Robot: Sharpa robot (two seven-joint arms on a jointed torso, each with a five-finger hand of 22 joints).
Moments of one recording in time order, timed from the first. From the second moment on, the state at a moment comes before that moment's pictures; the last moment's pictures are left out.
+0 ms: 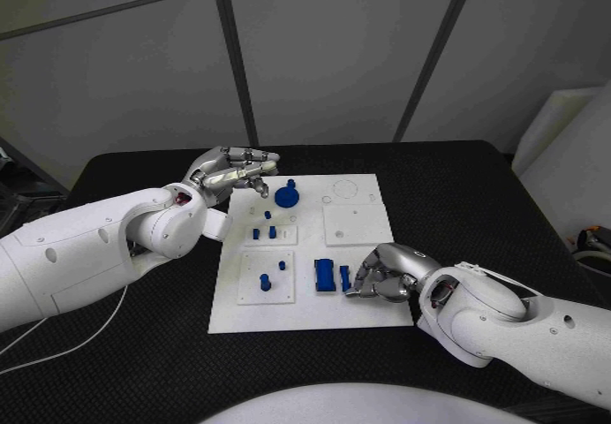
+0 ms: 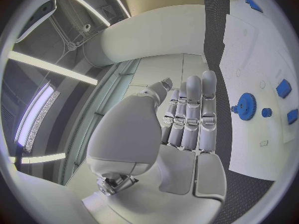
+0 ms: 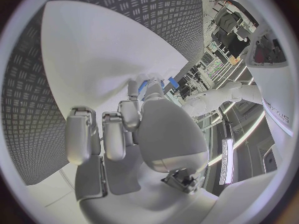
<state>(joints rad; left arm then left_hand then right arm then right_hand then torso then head) 1.10 -0.86 0.07 1.46 -0.14 -0.16 0.30 1.41 -0.11 0.34 0.04 0.18 0.95 0.20 0.16 0.07 1.00 0.12 0.41 0.17 1.11 0.04 0.96 0.43 0.19 1.10 0.13 0.58 0.87 0.87 -0.95 0.03 1.86 -1.49 -0.38 -0.42 1.40 -0.02 -0.28 0.27 0.11 1.12 0.06 0.25 0.37 1.40 0.00 1.15 1.29 1.47 -0.09 1.51 1.31 0.04 1.47 0.02 1.45 1.31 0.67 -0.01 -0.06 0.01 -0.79</state>
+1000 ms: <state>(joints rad) 1.10 -0.79 0.07 1.27 -0.10 -0.19 0.34 1.41 -0.11 0.33 0.06 0.17 0.95 0.19 0.19 0.07 0.98 0.12 0.40 0.14 0.99 0.06 0.75 0.33 0.19 0.95 0.16 0.45 0.80 1.02 -0.79 0.09 1.34 -0.78 -0.46 0.20 1.69 0.07 -0.16 0.25 0.20 0.96 0.17 0.09 0.27 1.07 0.11 0.19 0.41 1.21 0.03 0.36 0.52 0.17 1.03 0.13 0.48 0.51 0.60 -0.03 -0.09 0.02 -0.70</state>
